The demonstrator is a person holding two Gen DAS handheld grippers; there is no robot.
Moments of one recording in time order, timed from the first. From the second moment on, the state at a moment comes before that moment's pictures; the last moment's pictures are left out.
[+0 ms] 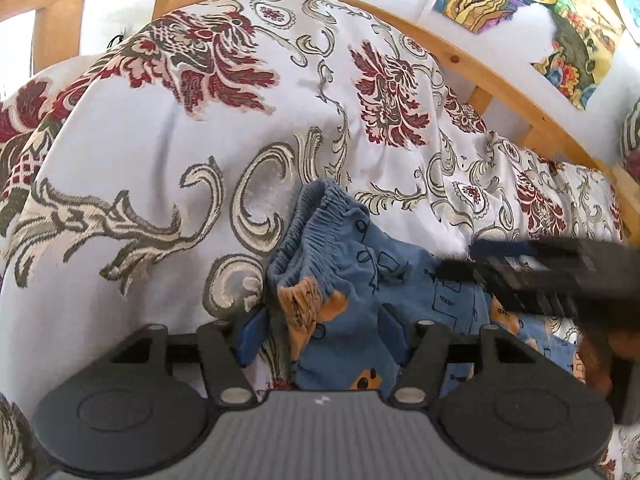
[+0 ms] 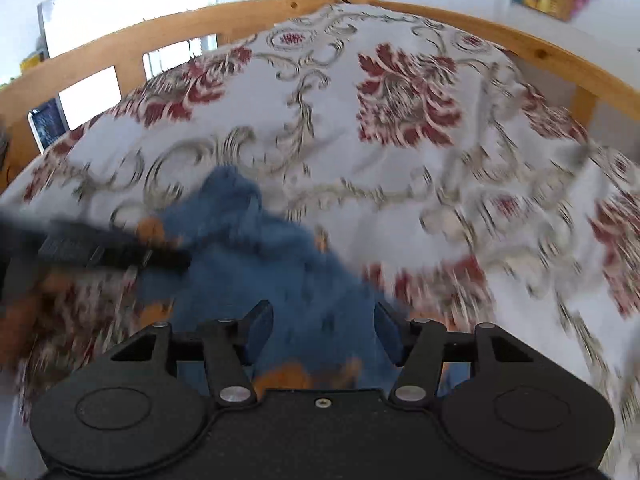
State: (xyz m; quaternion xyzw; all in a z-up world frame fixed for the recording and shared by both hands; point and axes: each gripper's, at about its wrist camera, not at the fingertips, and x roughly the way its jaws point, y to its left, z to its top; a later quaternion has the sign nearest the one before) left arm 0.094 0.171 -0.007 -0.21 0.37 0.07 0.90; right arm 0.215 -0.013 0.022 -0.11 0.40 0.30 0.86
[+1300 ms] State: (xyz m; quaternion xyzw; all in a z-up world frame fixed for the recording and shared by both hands) left arm 0.093 0.110 0.006 -0.01 0.34 0.12 0.93; right arm 0.226 -0.069 0.026 0.14 0.40 0.28 0.86
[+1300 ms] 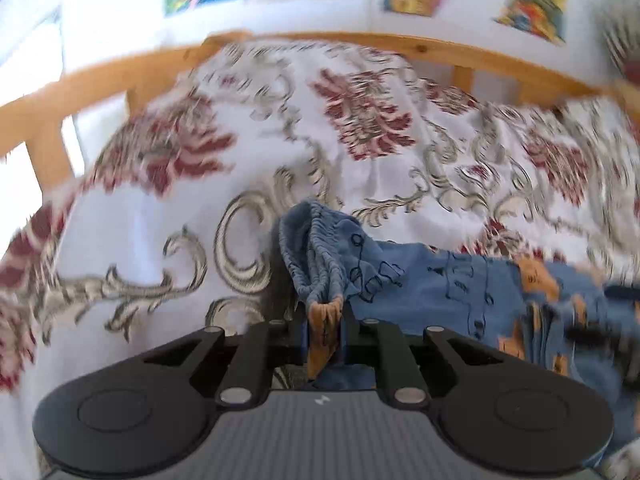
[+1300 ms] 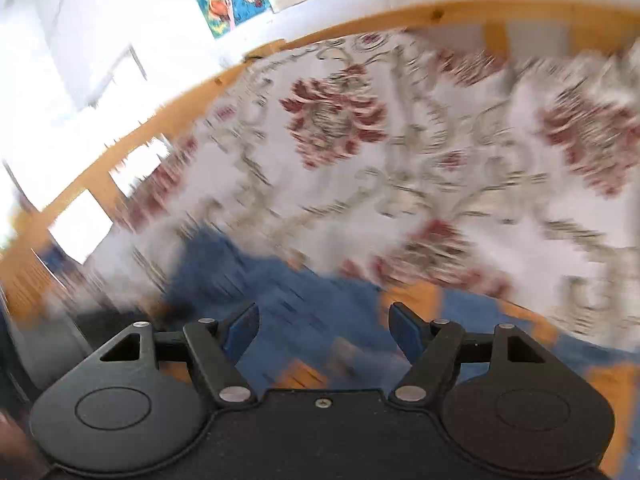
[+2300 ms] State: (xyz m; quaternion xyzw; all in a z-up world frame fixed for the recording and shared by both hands) left arm 0.079 0.079 0.007 0.09 0.30 0.10 0.94; right arm 0.275 0.057 0.042 0.12 0.48 0.35 0.79
